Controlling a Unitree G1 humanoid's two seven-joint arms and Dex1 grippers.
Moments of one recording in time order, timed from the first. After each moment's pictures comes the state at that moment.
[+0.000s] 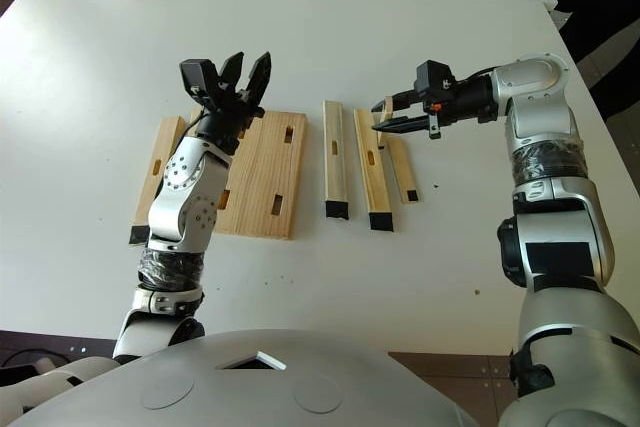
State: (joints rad) left arm -0.22 -0.06 -0.06 -0.09 -0.32 0.17 -0.14; right arm -0.76 -0.66 0.16 0.78 0.19 -0.20 1.60
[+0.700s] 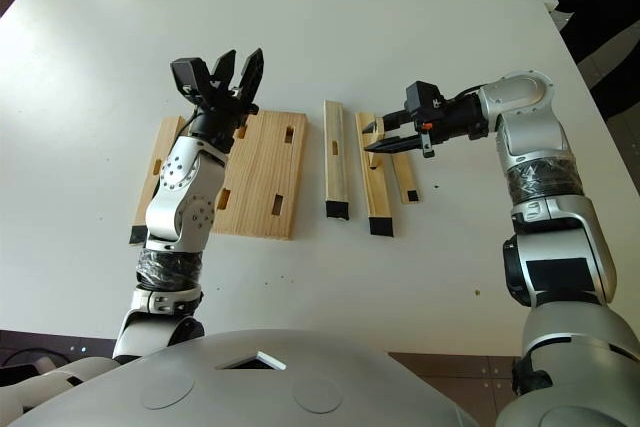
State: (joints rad) left arm -0.22 -0.06 -0.04 -0.09 -0.34 0.16 -0.13; right arm -0.66 -0.69 0.22 0.62 0.27 -0.10 1.61
